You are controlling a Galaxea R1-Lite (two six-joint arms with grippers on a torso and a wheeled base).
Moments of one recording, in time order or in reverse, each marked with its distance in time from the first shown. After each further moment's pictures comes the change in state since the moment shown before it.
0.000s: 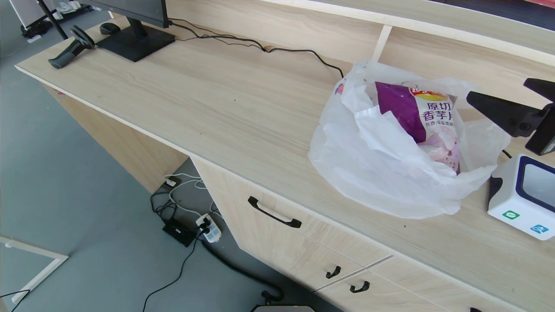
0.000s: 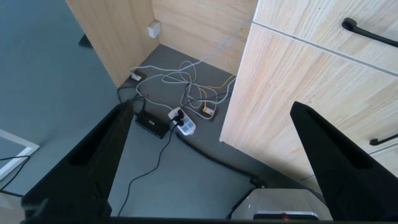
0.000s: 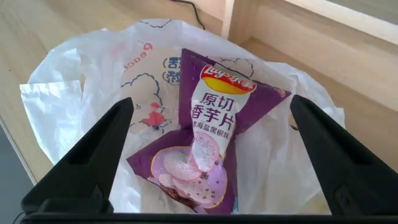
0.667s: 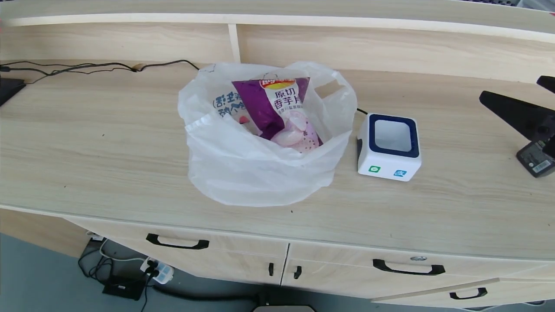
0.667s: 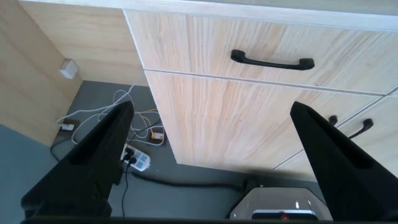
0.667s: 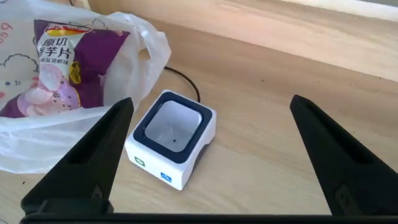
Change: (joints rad) left arm 0.000 0.000 0.000 0.000 -0.001 -0.003; right arm 0.000 -0.030 0.025 -0.003 0.021 -0.015
